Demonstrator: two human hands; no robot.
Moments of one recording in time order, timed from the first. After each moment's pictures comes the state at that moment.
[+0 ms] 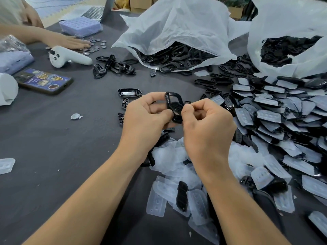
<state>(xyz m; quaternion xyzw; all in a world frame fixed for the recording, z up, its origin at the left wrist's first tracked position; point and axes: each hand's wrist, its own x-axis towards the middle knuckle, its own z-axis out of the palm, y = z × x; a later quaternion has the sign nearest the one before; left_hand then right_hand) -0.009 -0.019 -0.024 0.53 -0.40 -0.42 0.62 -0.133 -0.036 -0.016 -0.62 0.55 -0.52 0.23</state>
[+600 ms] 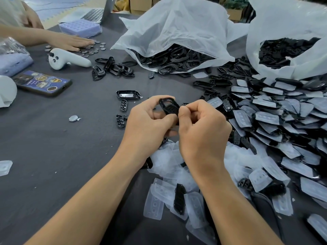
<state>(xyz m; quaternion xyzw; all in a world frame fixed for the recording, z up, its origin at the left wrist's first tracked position) -0.015 -0.014 -0.023 0.54 -0.42 -0.42 0.59 -0.133 -0.035 -0.016 -0.66 0.54 -0.50 0.19</state>
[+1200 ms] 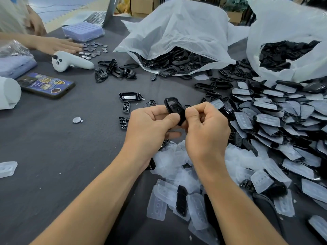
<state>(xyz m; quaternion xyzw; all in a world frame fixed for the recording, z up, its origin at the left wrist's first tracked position) -0.017 -0.012 -0.024 0.52 -0.37 -0.48 0.60 -0.133 -0.040 -0.018 -0.58 0.55 -0.51 0.32</state>
